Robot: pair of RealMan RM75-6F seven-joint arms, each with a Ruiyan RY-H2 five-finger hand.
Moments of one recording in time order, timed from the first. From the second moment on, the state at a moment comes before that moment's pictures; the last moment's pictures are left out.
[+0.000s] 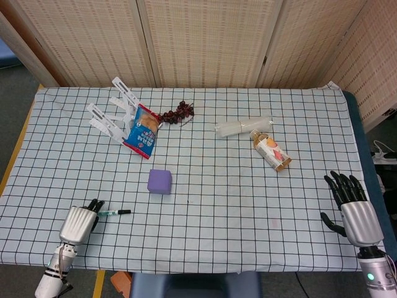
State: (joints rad) left arm -0.23 -1.64 -0.01 -1.06 1.63 1.41 0.38; right arm 0.09 -1.19 0.04 -1.54 -1.60 1.53 -0.02
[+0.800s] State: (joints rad) left arm -0.26 -1.73 0.00 -0.97 1.61 1.38 0.63; right arm 0.08 -1.16 0.04 -1.54 -1.62 1.55 0.01
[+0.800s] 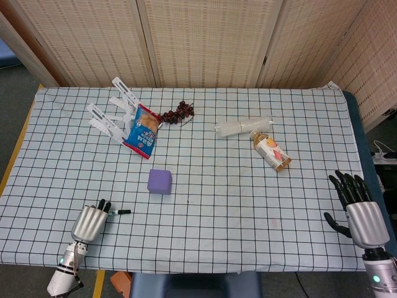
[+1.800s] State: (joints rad) left arm -0.27 -1.76 0.02 -0.91 1.62 1.40 0.63; right arm 0.08 -1.14 0.03 -1.57 -1.61 1.54 0.01
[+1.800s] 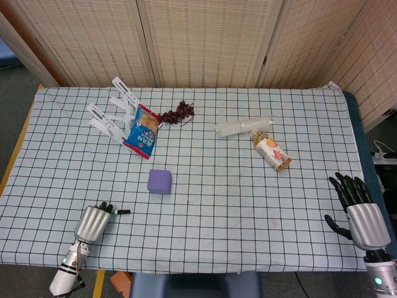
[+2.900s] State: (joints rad) left arm -0.51 -1.84 -0.04 -0.34 1.64 1.39 -0.12; right arm 0.10 -1.18 0.06 -1.56 -1.52 1.48 -0.06
